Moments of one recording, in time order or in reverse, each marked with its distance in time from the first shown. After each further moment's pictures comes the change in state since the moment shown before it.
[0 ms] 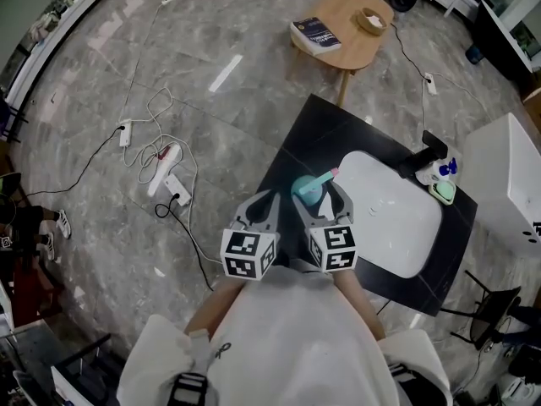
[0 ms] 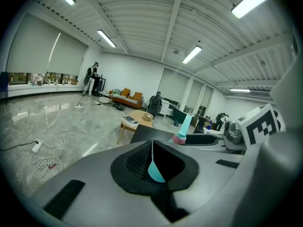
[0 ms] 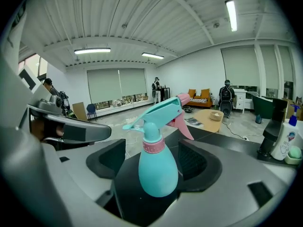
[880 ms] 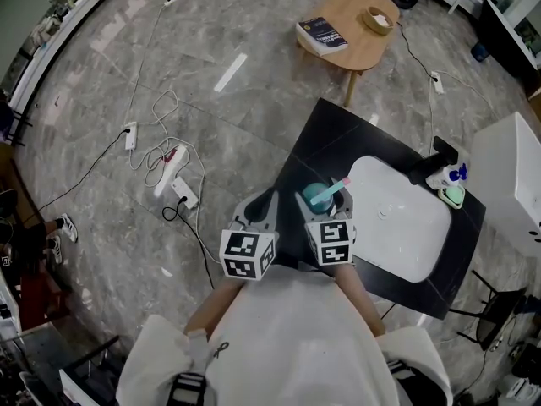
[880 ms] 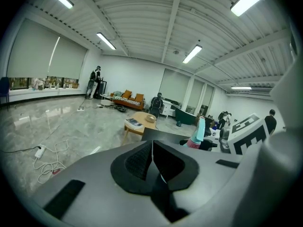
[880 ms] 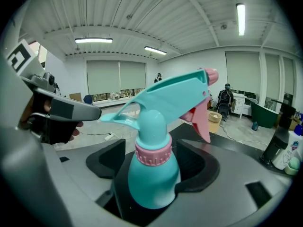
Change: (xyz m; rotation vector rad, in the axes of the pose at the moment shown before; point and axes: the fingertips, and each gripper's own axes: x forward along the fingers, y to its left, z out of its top) left arm 0.006 0.033 0.016 0.028 -0.015 0.023; right arm 0.043 -0.002 -0.010 -0.077 0.059 -0.046
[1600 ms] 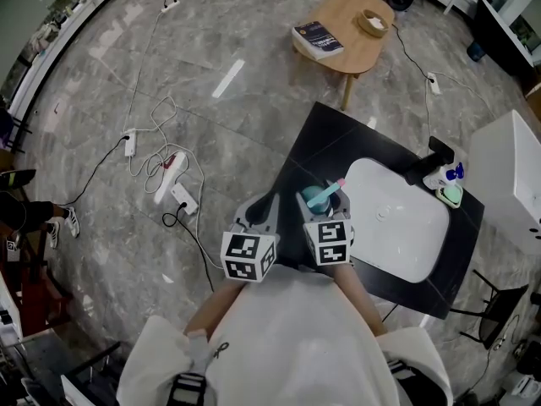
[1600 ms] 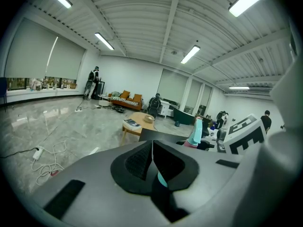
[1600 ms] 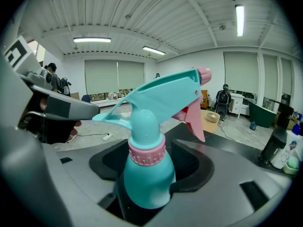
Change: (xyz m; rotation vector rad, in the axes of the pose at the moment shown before) left arm 0.001 -0.009 0.003 0.011 -0.005 -0.018; right arm -0.001 -0.005 -0.001 0.003 -0.002 -0.025
